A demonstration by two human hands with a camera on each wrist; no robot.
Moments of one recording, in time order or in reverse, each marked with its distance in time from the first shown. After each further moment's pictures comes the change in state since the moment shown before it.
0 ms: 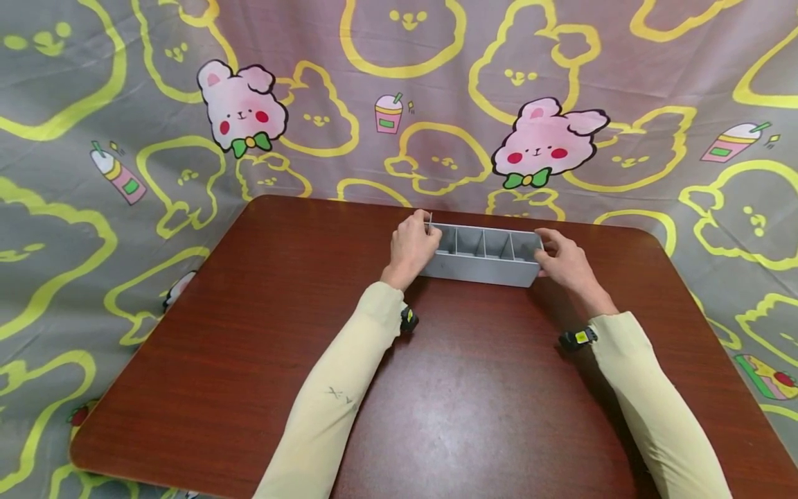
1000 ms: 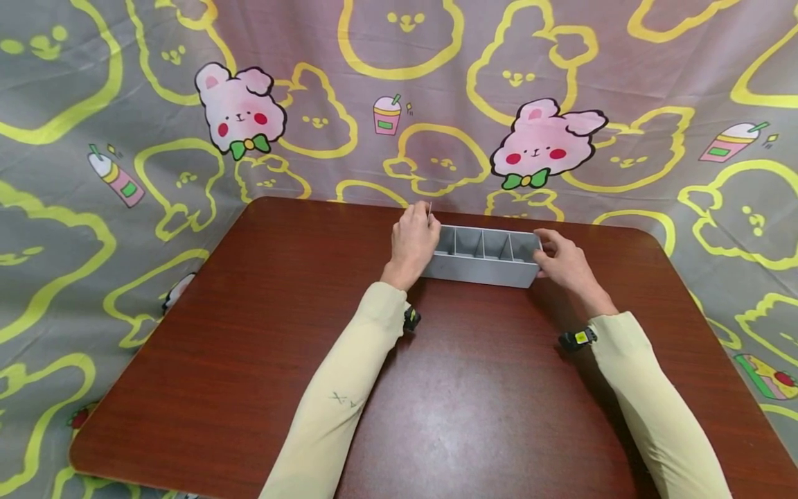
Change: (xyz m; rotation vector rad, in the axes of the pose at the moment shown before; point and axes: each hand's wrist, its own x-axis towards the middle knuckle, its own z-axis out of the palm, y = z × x) left_hand 0.001 0.017 -0.009 0.091 0.175 0.130; right_hand 0.001 0.000 -0.001 -0.002 -0.006 0.000
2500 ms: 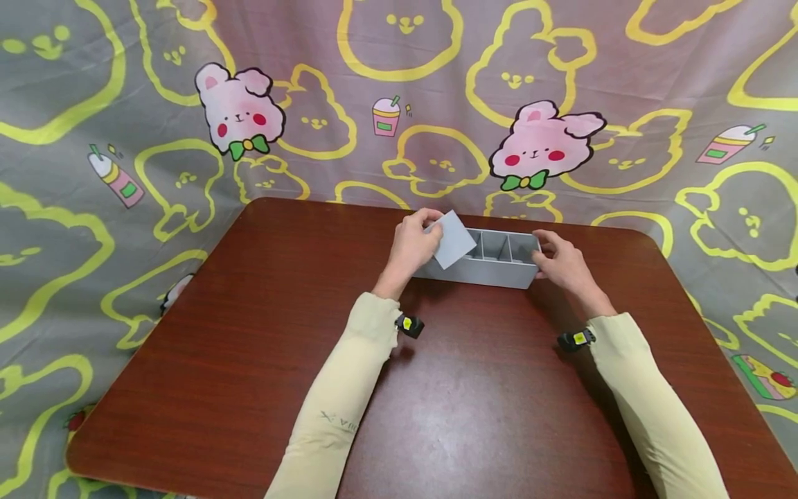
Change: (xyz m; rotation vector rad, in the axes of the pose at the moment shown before) left_hand -0.007 0.009 -0.030 -0.450 -0.250 -0.178; right_hand 0.000 0.001 0.000 0.020 -0.007 -0.002
